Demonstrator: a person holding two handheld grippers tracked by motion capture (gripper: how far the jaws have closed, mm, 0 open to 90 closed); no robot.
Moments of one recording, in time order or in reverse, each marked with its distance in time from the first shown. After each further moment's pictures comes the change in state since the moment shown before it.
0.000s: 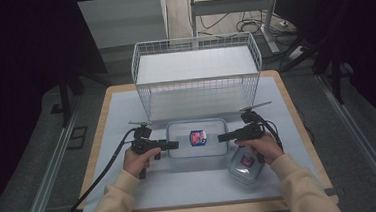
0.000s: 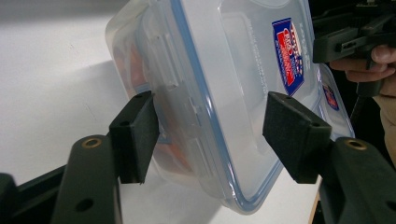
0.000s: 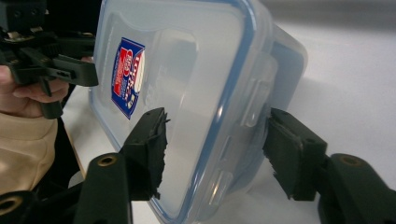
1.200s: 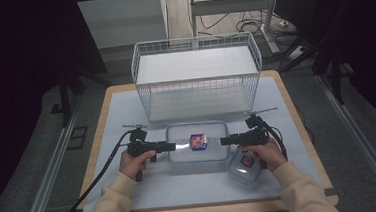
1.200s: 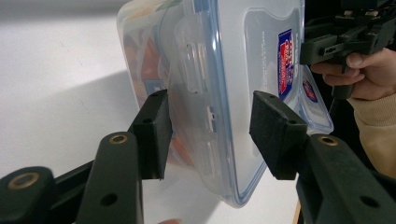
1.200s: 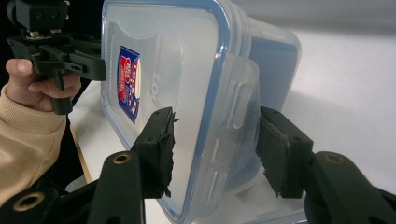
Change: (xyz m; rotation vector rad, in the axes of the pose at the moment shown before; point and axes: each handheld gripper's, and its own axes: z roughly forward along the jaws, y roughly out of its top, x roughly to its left) left arm 0.005 -0.007 -0.009 -0.030 -0.068 0.011; right arm 0.004 -0.018 -0.008 -0.079 0.019 -0.049
